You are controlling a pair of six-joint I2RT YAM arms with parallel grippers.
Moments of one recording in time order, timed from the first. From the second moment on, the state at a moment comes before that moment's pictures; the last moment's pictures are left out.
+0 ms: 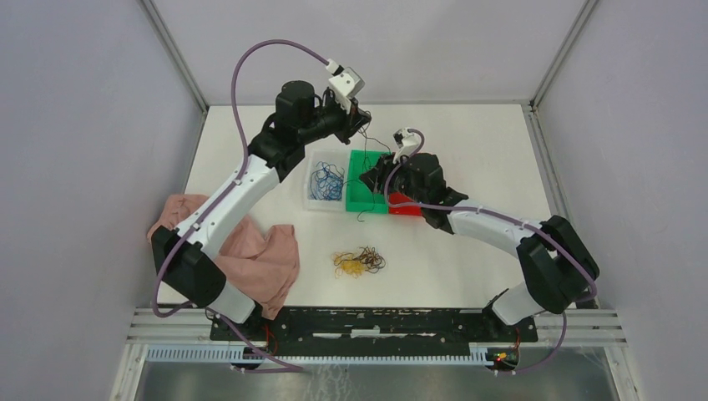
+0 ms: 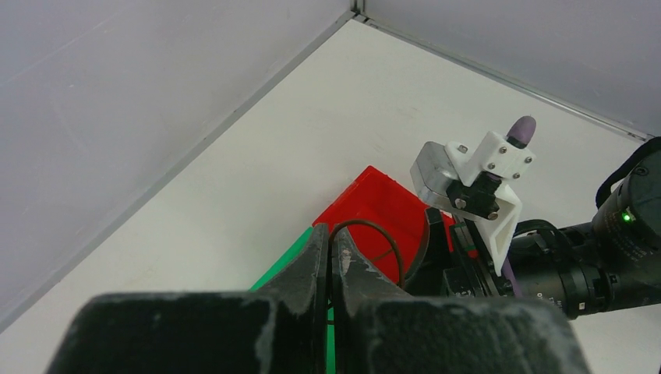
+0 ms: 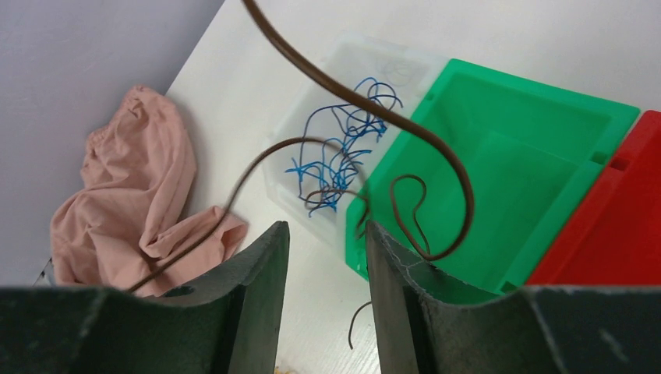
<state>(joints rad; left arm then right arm) -0.54 1.53 1.52 -0.16 0.39 0.13 0.66 1.50 0.86 0.41 -0.11 0.49</state>
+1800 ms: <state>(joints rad) -0.61 1.63 1.78 -0.26 0.63 0.05 0.52 1.49 0.87 0.44 -0.02 0.60</state>
